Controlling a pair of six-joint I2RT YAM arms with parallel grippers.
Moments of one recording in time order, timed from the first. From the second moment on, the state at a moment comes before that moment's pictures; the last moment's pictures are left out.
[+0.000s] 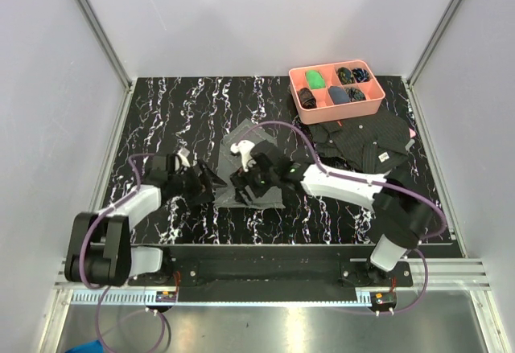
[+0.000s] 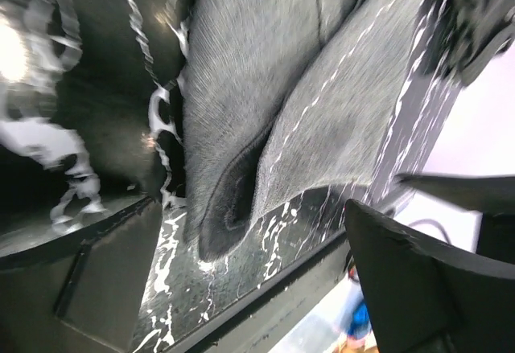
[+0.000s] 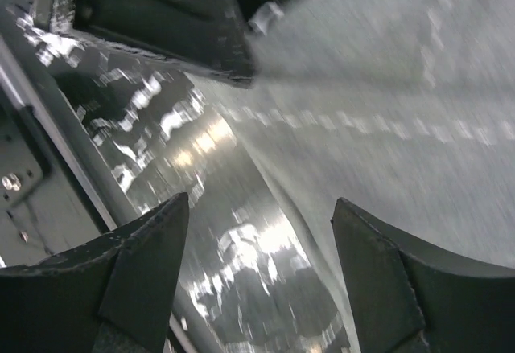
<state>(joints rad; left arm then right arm) -0.10 1.28 0.49 -0.15 0.61 -0.72 0.94 1.67 1.12 -0.19 -0.20 0.19</state>
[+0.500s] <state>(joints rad) 0.23 1.09 0.48 -0.29 0.55 -0.63 1.05 1.99 1.34 -0.07 -0.23 0.14</state>
